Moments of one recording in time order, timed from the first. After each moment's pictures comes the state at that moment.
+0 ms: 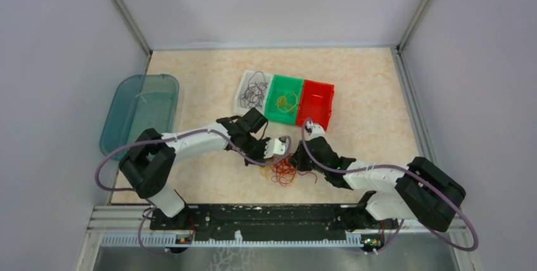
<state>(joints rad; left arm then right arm) -0.83 1.63 0.96 -0.52 0.51 0.76 0.85 1.24 0.31 0.30 0.10 0.74</state>
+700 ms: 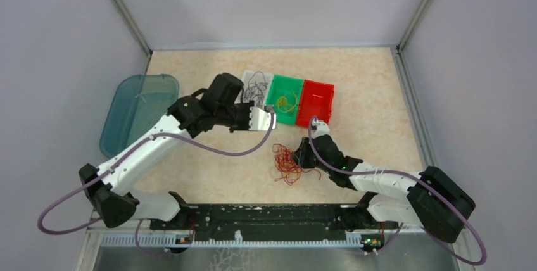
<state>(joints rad) -0.79 1.34 1.31 -0.83 0.25 0.92 0.80 1.13 0.31 0.24 0.10 0.73</state>
